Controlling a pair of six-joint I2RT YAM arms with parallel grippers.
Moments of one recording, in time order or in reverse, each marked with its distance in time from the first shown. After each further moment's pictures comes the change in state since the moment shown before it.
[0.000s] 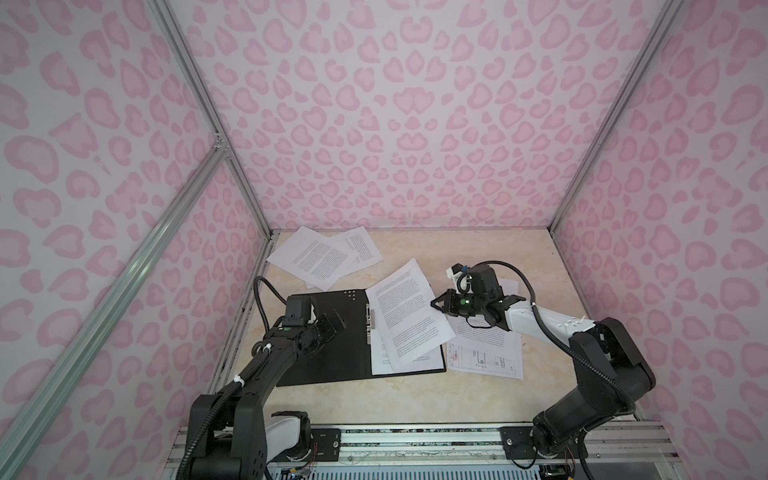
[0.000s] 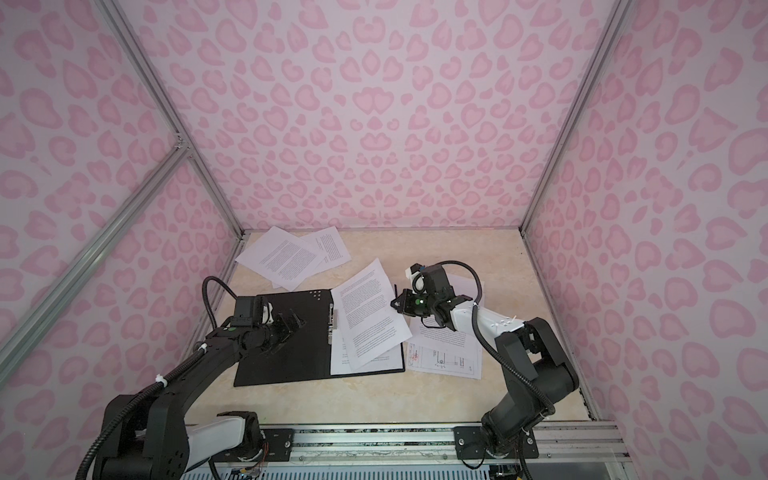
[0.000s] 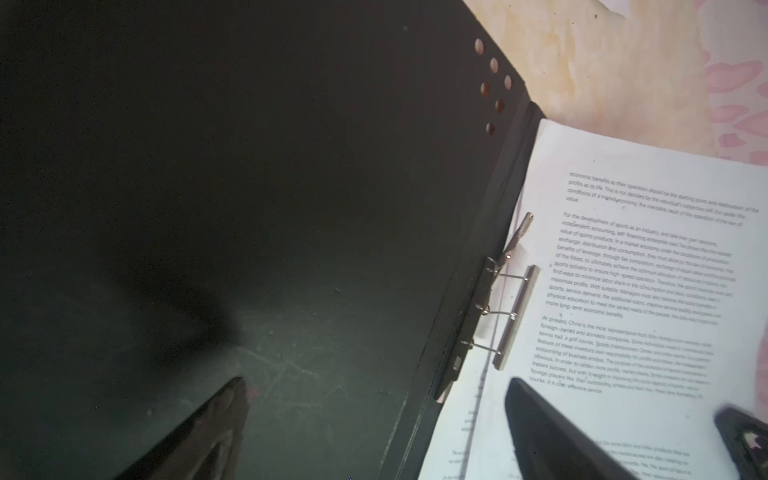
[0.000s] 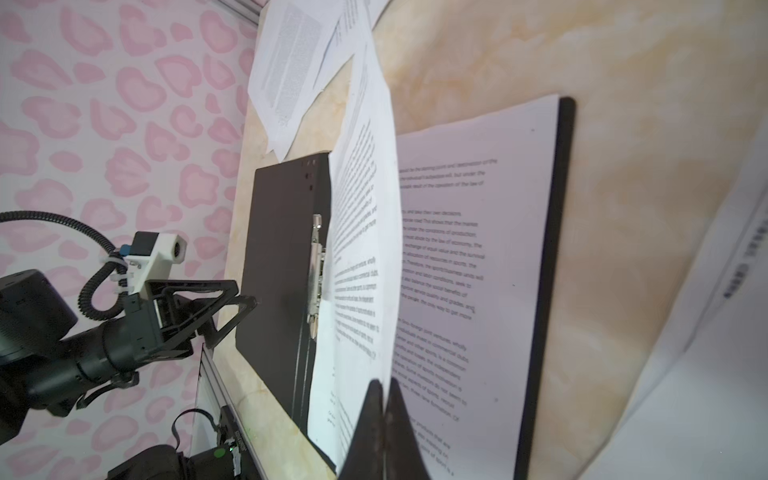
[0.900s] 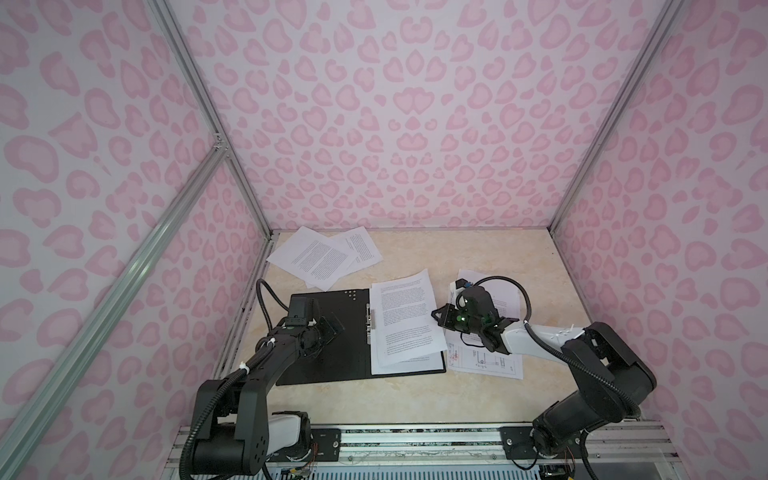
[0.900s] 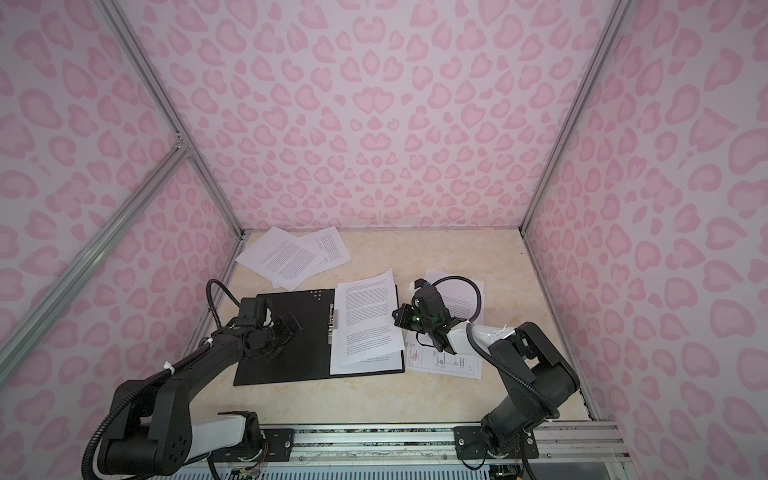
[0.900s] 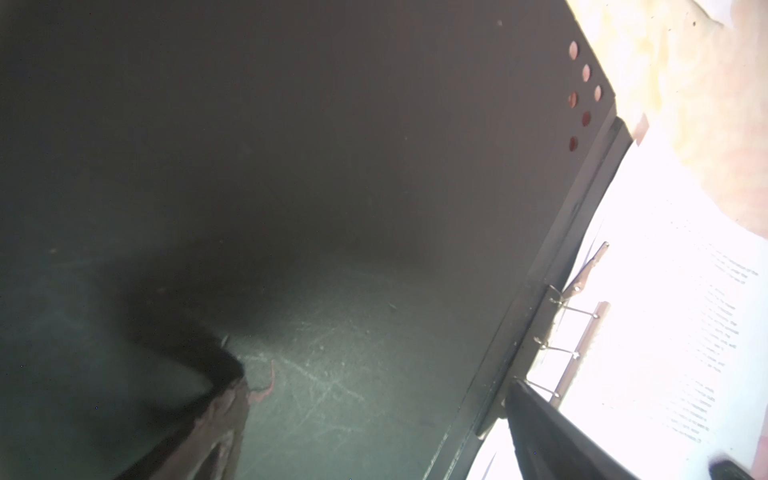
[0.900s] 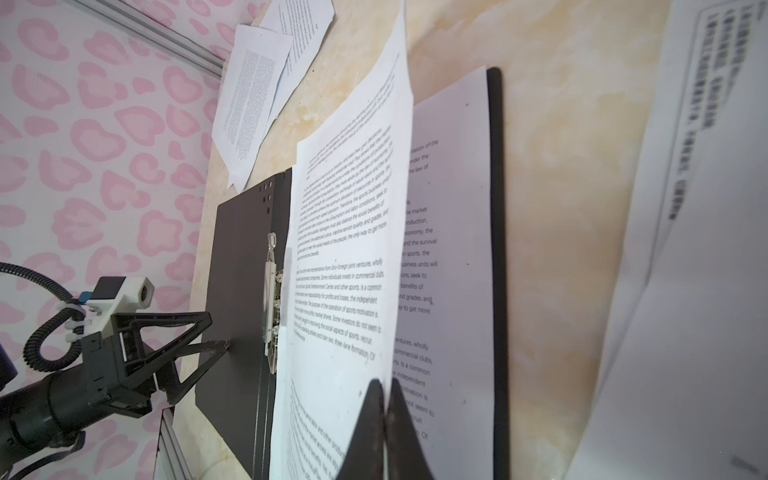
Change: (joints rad) left arm 0.000 0.066 -0.016 0.019 -0.080 -0.045; right arm 0.103 -0.032 -0.183 0.230 0.248 0.145
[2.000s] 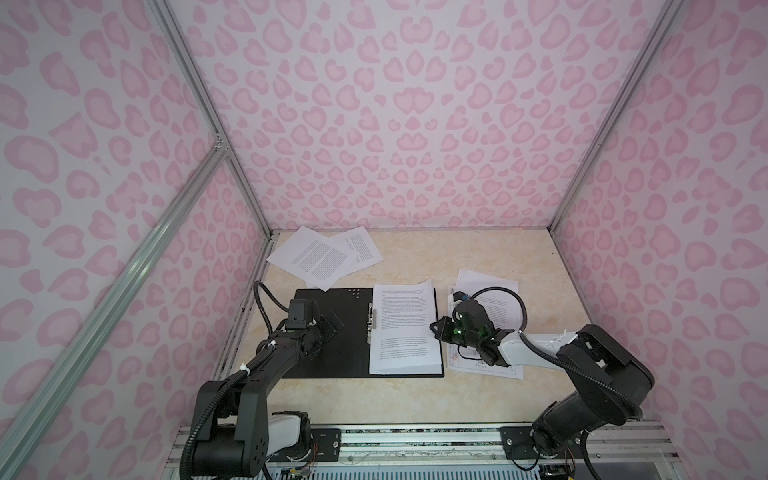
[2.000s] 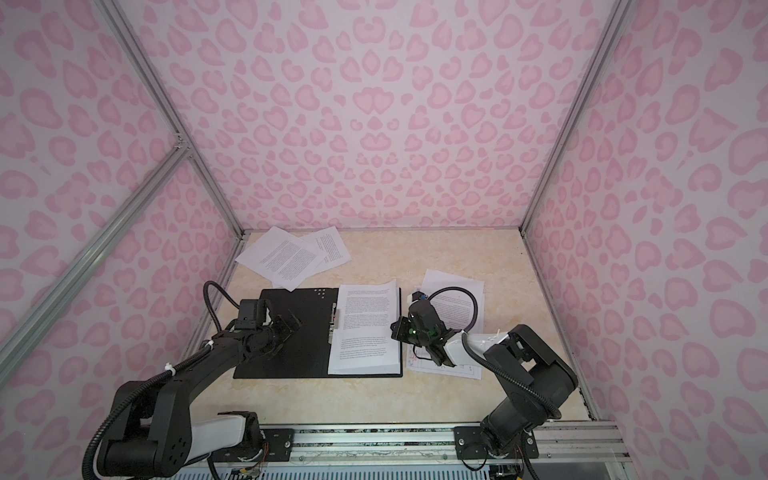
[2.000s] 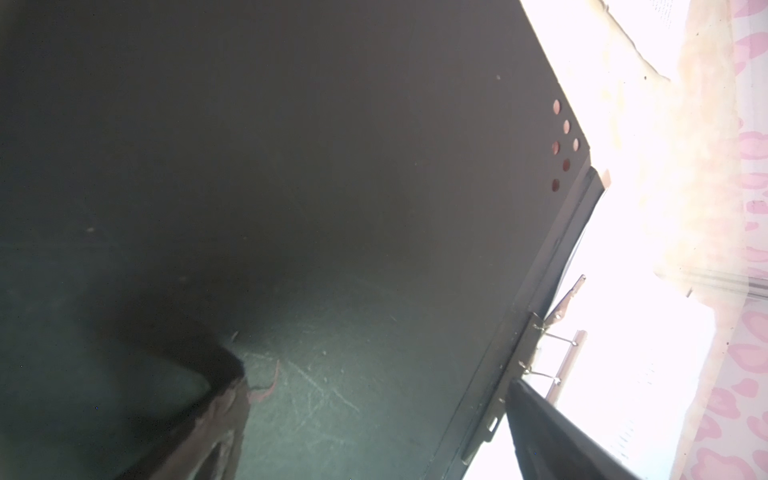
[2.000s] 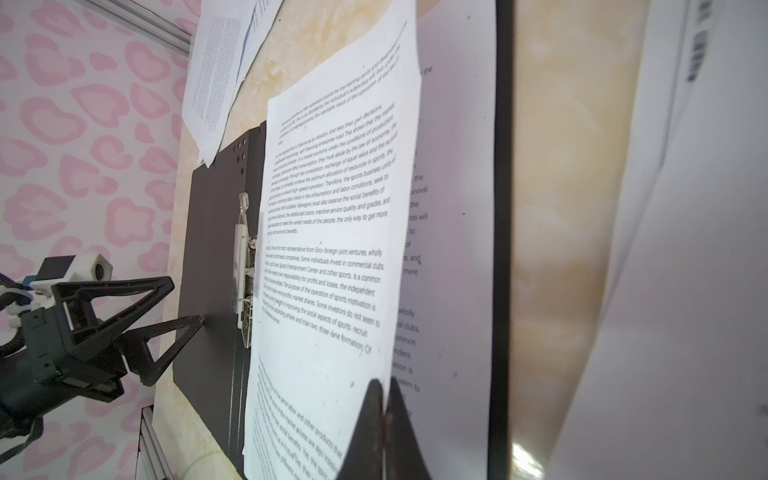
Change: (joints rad) left arm 0.000 -0.002 -0.036 0.086 -0.015 -0.047; right arm 0.087 -0.003 -0.091 0.054 0.080 0.057
